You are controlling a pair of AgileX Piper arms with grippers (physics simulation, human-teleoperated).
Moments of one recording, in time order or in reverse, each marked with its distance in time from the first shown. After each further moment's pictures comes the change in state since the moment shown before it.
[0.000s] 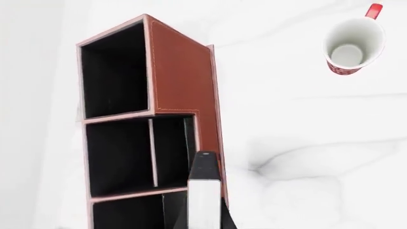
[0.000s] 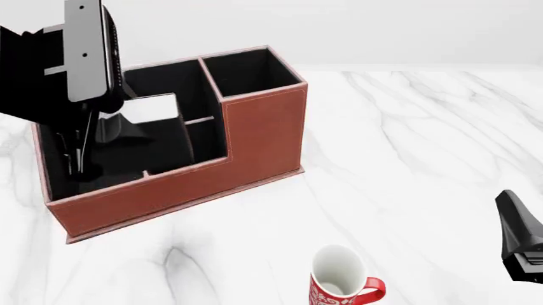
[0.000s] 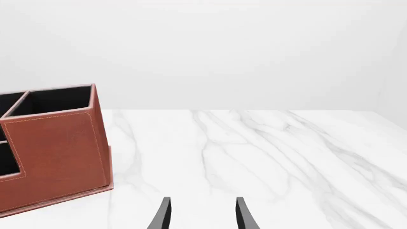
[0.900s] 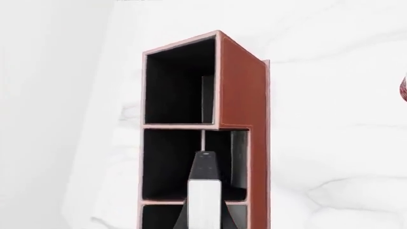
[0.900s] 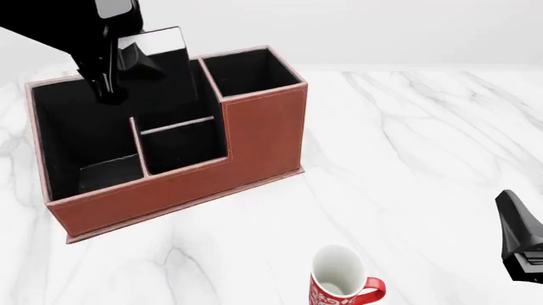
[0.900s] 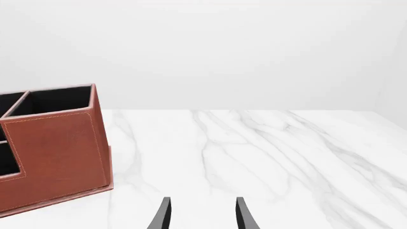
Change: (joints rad) left arm 0.109 0.170 -0.225 -0.061 0.044; right arm 0.000 0.000 0.000 0.000 0.000
